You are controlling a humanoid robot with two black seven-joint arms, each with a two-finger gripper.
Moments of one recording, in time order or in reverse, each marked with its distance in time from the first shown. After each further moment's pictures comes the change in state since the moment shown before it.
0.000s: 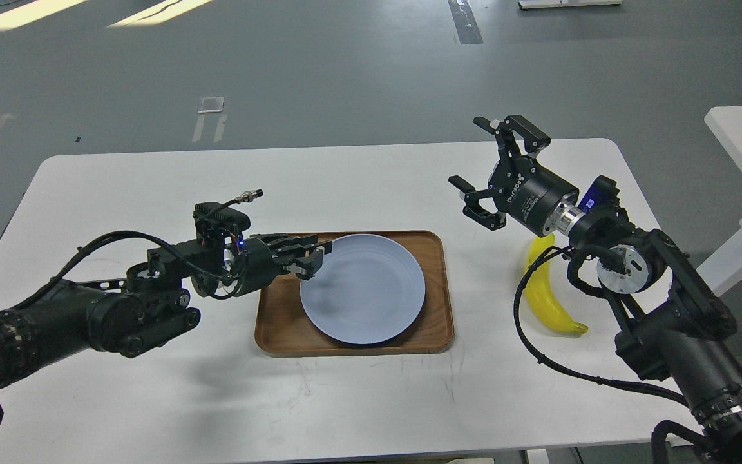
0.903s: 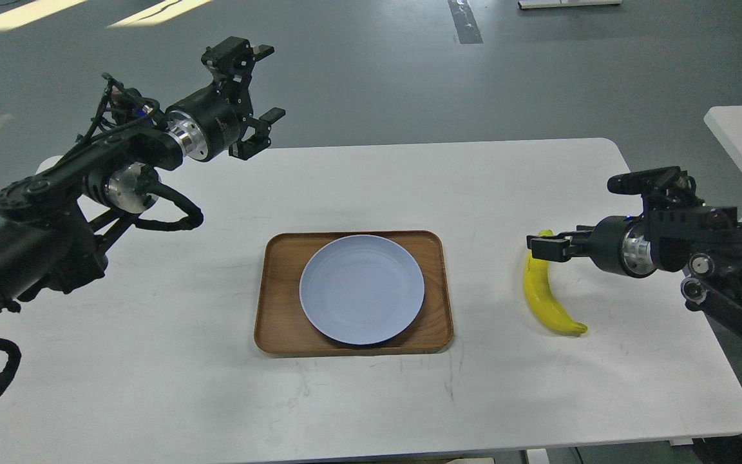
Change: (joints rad) left arm -0.081 0.068 -0.548 -0.020 -1.182 -0.372 0.297; right arm 0.154 -0.582 -0.706 0.287 -1.106 0.007 0.102
